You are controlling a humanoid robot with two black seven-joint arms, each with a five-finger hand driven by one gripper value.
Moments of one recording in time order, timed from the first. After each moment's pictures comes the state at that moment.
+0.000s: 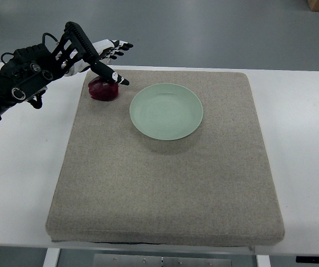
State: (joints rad) left arm -1.19 0.33 -0.01 -0.49 0.78 -0.22 -0.29; right arm -0.01 0.00 -0.03 0.11 0.01 0.18 -0.05
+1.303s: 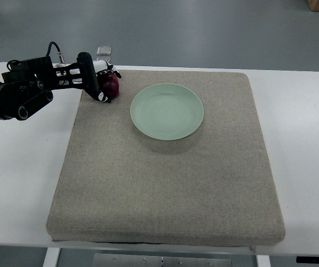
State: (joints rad) left arm -1.19 0.31 0.09 -0.47 1.06 -0.09 -0.30; right arm -0.01 0.00 -0.03 0.11 0.01 0.18 -0.05
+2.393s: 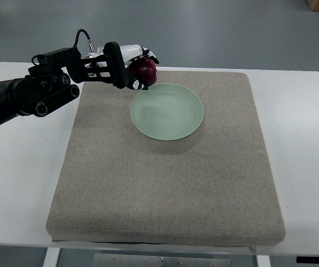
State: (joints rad) left arm -1.23 0.26 0.00 -0.66 1.08 0.04 -0.30; right arm -0.01 0.00 -0.03 0.11 0.01 0.18 -0.05
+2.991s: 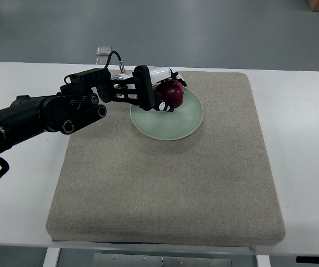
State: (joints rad) left arm -1.19 0.15 0.01 -0.66 1.09 0.05 -0.30; right arm -0.01 0.00 -0.03 0.11 0.01 0.18 -0.05
